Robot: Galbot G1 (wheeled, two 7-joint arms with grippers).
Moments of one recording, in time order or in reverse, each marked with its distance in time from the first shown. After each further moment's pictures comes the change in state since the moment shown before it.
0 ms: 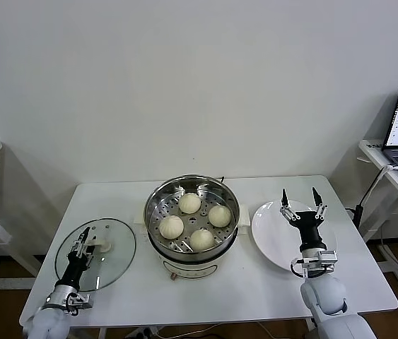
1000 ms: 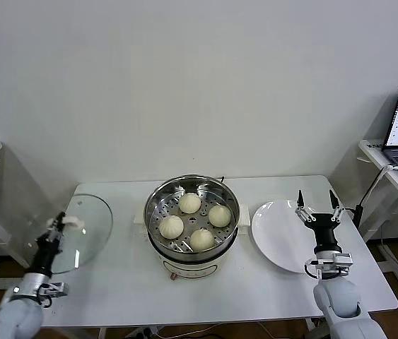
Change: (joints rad) left arm 0.082 0.085 -0.144 -0.263 -0.045 0.051 0.031; right arm -0.042 -0.021 0.086 -0.019 0.022 0.020 -0.001
